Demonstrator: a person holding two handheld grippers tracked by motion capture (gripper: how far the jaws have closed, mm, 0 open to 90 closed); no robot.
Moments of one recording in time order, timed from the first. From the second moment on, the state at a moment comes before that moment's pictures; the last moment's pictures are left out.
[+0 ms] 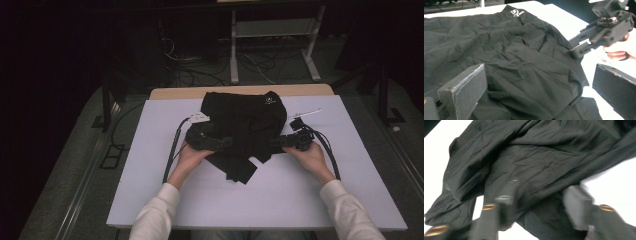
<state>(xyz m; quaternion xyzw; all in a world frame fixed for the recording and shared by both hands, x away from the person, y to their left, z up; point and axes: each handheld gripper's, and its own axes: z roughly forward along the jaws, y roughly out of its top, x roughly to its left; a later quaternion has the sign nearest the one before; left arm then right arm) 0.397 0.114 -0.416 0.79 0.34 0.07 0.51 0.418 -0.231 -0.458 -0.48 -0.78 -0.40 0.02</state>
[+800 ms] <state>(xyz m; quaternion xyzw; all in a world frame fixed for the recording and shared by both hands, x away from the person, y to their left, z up) 0.404 0.050 -0.401 0.82 0.28 0.05 0.49 0.473 -0.245 -0.393 -0.49 -0.74 -0.46 0.00</state>
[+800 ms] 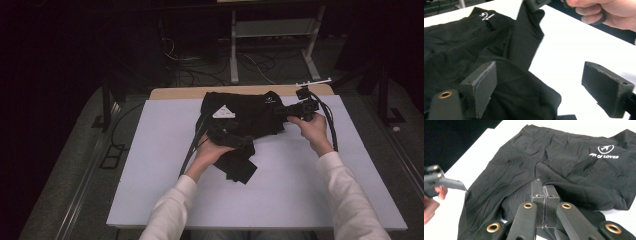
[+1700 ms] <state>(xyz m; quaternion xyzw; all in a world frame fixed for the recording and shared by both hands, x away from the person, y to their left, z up) 0.448 -0.021 -0.414 0.88 0.22 0.12 0.41 0.446 -0.242 -0.373 -0.48 -0.75 -0.45 0.02</state>
